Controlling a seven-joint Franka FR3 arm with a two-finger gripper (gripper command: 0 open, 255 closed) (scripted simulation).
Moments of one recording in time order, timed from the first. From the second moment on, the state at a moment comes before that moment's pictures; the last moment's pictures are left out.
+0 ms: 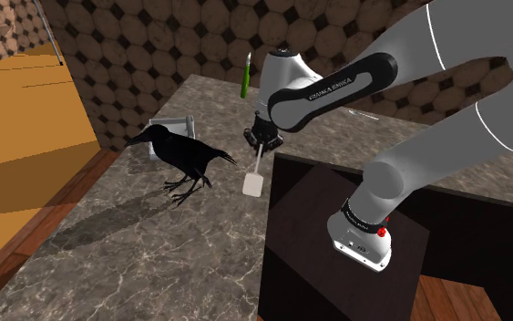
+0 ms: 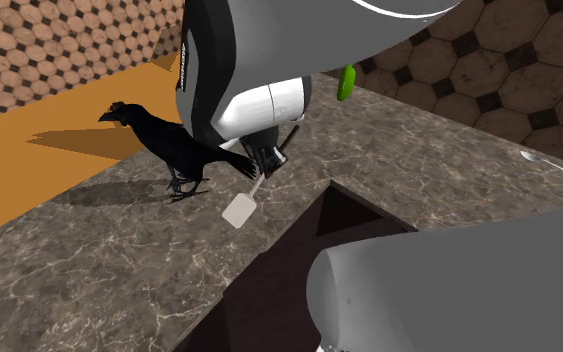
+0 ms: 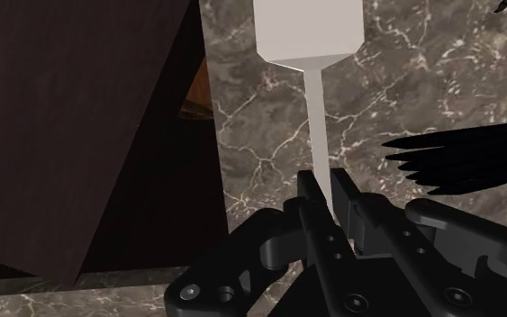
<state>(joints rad) -0.25 -0.40 0.54 -2.74 0.20 2.40 1.12</state>
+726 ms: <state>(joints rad) -0.34 -0.19 0.59 -2.47 0.06 2.33 1.22</state>
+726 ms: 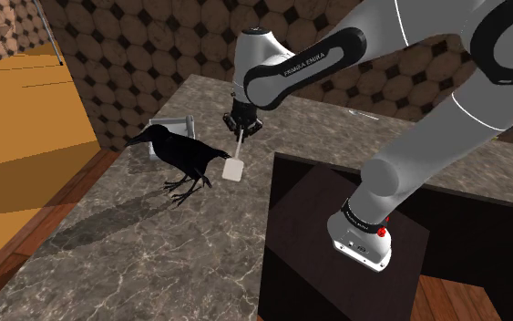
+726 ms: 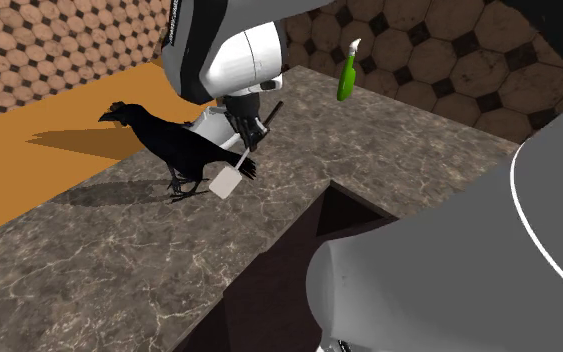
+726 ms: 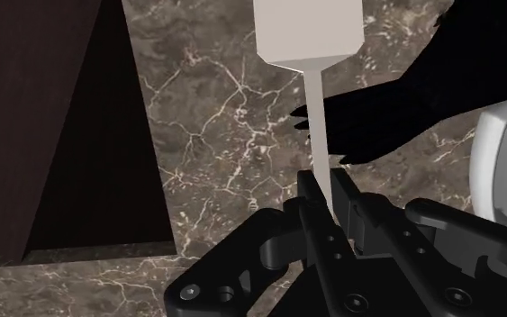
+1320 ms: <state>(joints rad) -0.33 0.21 0.61 -2.04 -0.23 2.22 1.42</state>
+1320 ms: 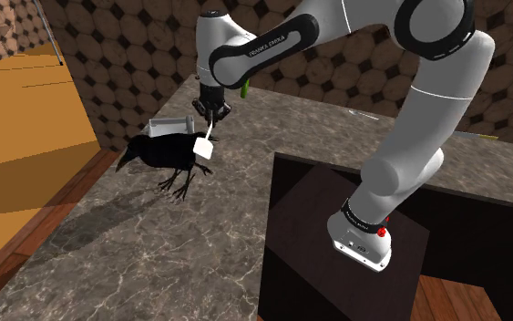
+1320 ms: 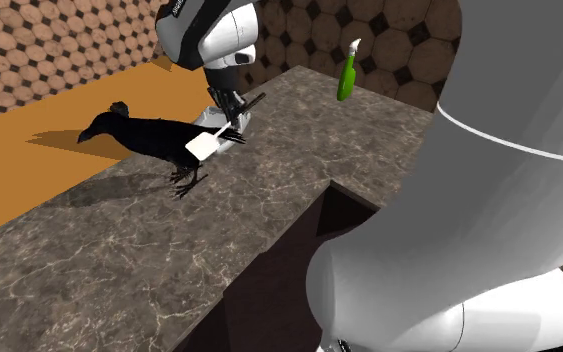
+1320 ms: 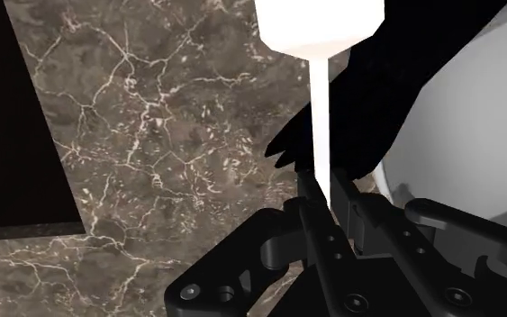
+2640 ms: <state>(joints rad) -0.02 0.90 0.48 -1.02 -0.45 1.85 1.44</state>
